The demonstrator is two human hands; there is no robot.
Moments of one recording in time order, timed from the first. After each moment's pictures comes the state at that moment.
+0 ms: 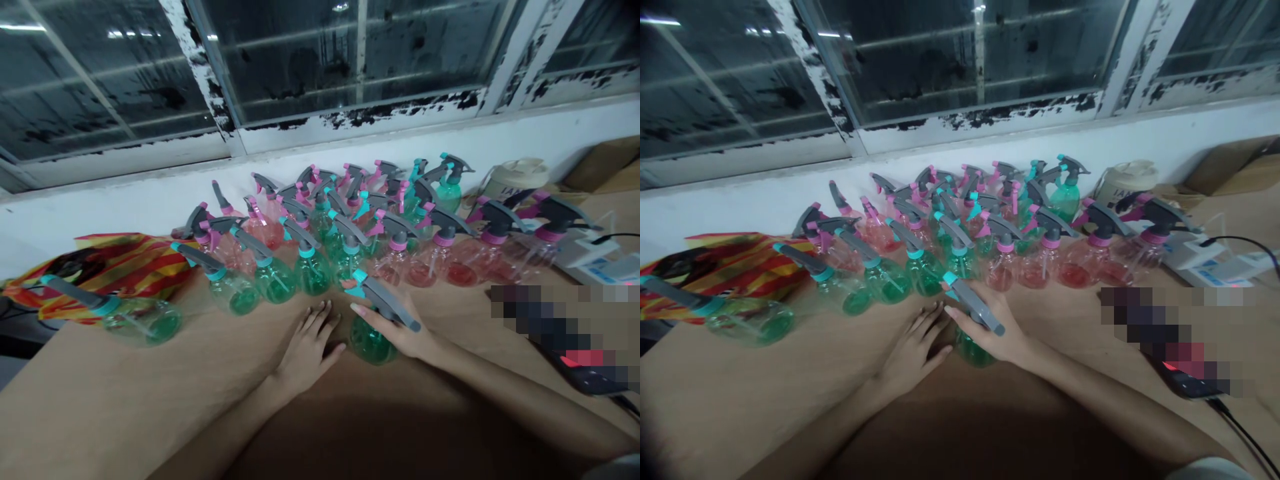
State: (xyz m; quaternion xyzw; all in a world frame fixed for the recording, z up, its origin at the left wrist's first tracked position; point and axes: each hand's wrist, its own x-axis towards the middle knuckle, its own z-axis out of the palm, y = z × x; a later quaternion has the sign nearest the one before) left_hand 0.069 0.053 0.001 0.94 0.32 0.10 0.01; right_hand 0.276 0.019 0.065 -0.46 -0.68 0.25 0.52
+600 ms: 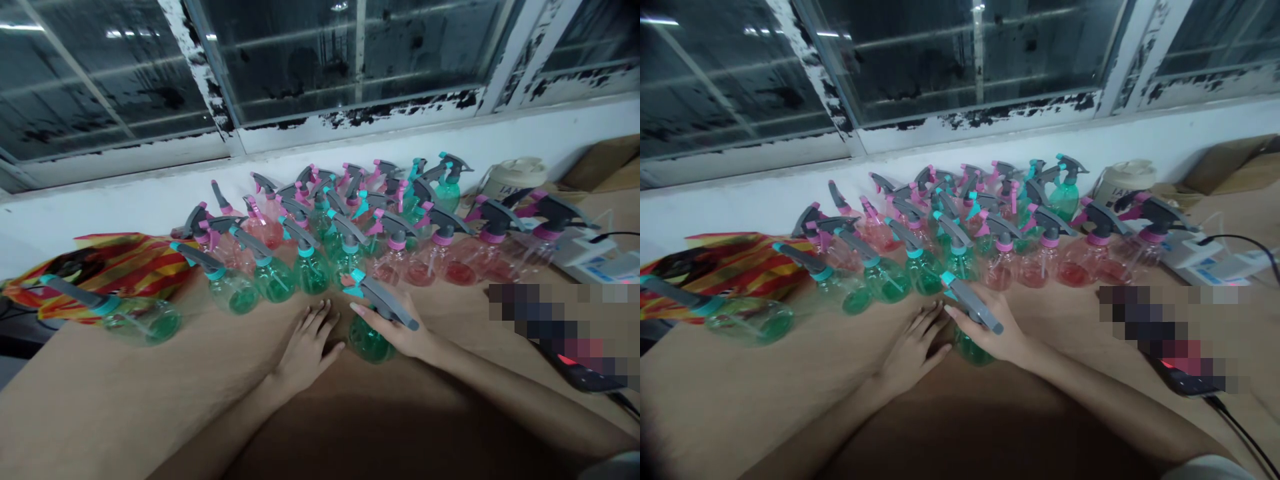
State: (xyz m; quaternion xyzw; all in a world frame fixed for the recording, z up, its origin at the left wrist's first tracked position) left_hand 0.069 0.053 0.000 0.94 0.32 0.10 0.00; right_hand 0.277 0.019 0.060 -0.46 -0.68 0.23 0.52
